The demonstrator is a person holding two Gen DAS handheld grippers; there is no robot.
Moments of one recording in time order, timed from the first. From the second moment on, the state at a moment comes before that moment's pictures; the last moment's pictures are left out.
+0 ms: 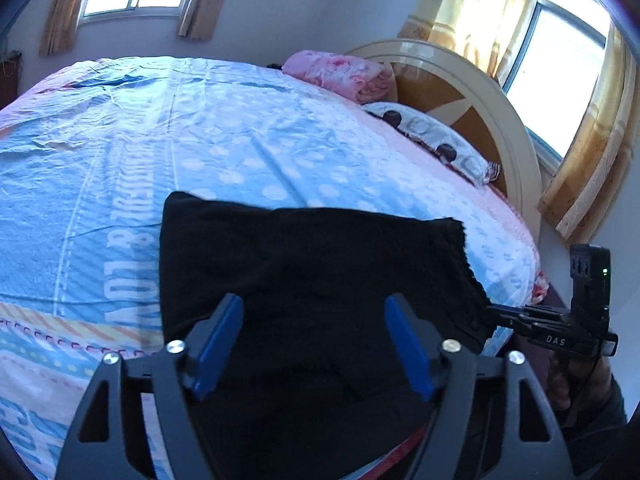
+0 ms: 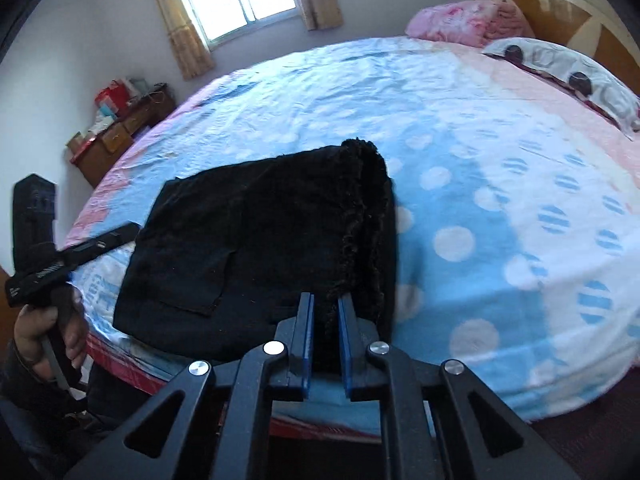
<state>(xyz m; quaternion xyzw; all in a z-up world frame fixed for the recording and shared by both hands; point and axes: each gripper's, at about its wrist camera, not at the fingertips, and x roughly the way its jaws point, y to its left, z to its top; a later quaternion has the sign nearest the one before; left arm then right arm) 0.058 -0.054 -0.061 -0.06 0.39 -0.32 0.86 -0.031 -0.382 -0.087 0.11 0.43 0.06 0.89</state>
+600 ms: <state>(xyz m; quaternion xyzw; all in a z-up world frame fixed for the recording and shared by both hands) 0.064 -0.052 -0.084 -0.03 0.39 -0.28 0.87 -0.018 -0.382 -0.051 0.05 0.41 0.00 0.91</state>
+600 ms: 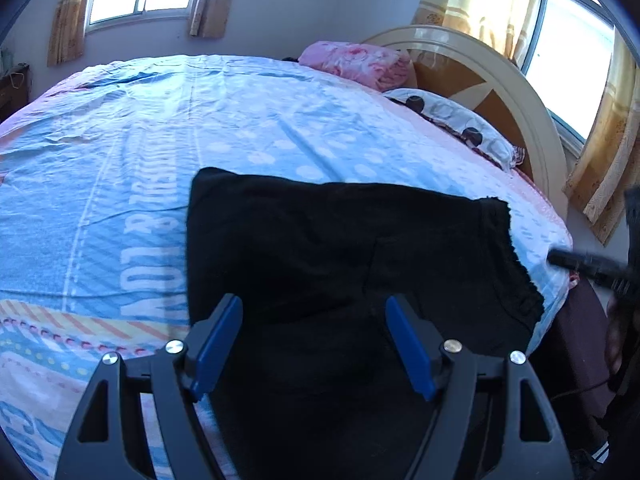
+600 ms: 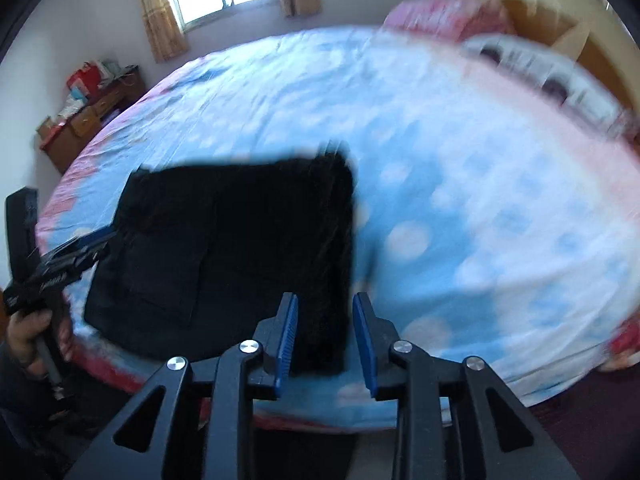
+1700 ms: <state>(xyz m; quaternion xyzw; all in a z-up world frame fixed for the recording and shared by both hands) 0.042 -0.015 -0.113 0.01 0.39 -0.23 0.89 0.221 -0.177 -0.064 0.01 0.54 0.28 0.80</state>
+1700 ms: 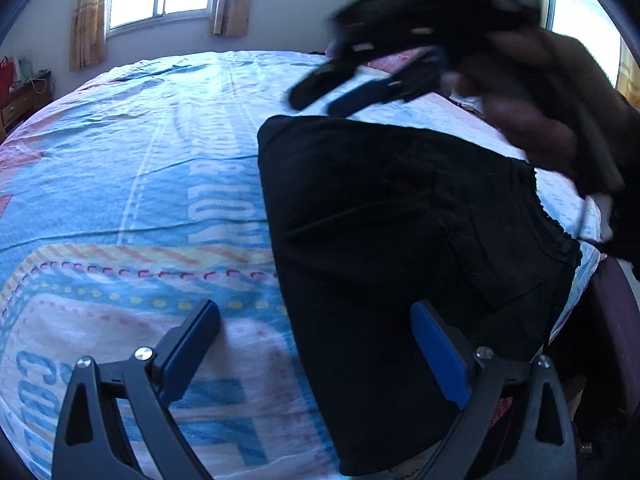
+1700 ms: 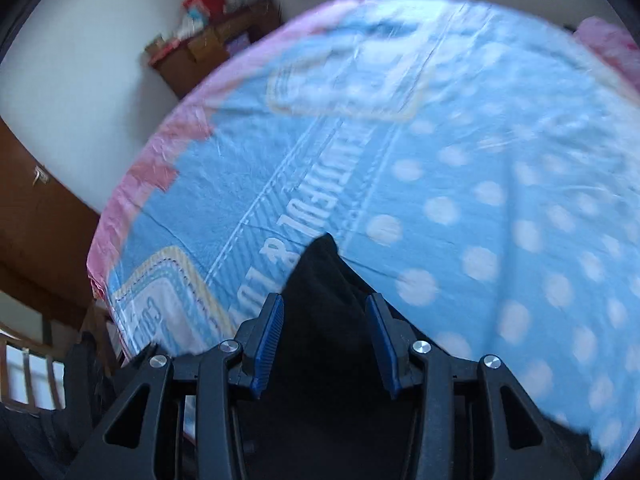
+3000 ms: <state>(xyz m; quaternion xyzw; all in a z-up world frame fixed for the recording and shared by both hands) 0.040 -0.018 -0.111 0.03 0.42 -0.20 0.89 0.173 -0.247 -0.113 0.17 0.49 0.27 0.81</state>
